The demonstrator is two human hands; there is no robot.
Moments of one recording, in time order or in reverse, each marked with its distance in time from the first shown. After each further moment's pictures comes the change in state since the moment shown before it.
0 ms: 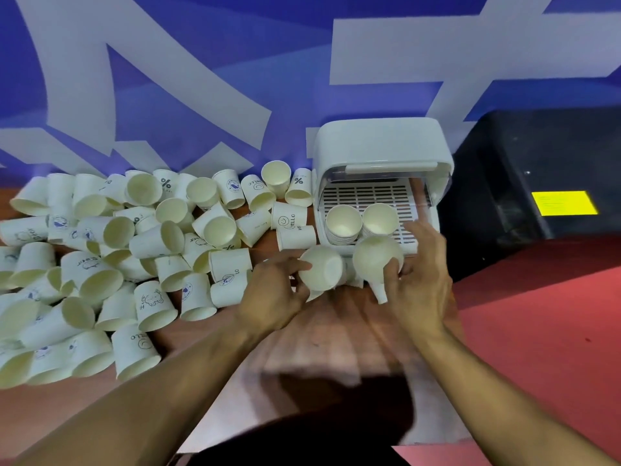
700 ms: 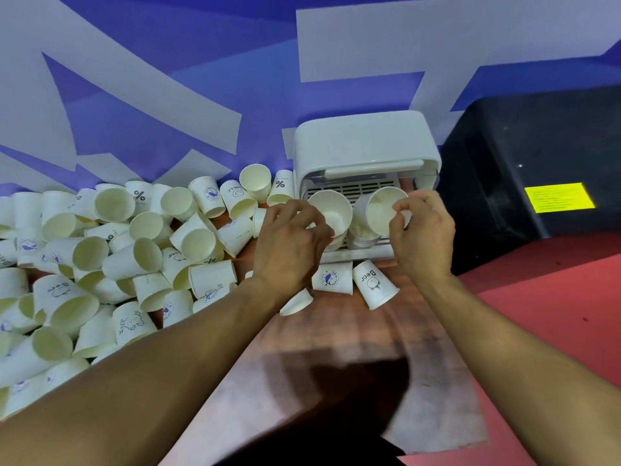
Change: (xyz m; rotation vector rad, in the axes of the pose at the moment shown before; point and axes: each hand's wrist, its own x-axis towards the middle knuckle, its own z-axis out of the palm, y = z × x) left_hand 0.087 0.042 0.011 0.496 0.276 0.530; right_hand 0.087 0.034 0.008 -0.163 -0.021 0.065
